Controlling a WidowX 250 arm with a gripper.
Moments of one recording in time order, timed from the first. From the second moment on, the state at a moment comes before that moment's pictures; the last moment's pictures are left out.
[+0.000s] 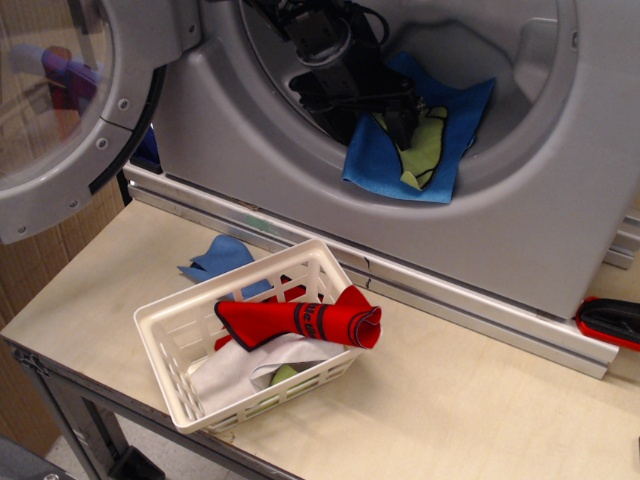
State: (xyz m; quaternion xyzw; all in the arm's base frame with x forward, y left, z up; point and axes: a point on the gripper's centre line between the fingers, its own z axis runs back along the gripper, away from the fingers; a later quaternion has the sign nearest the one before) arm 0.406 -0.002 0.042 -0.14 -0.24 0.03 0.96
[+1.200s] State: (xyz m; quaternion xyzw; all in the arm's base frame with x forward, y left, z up) arm 0.377 -0.018 0.069 -0.10 -0.24 0.05 0.96
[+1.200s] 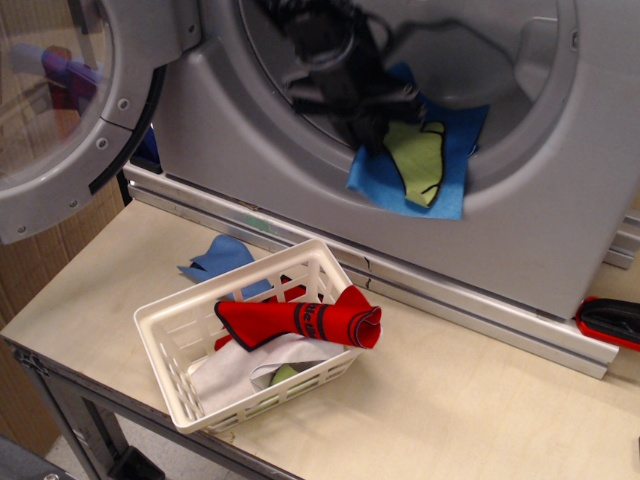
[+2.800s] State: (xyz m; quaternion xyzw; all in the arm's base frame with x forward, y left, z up) arm 0.214 0.028 0.004 -0.03 -0.02 0.28 0.96
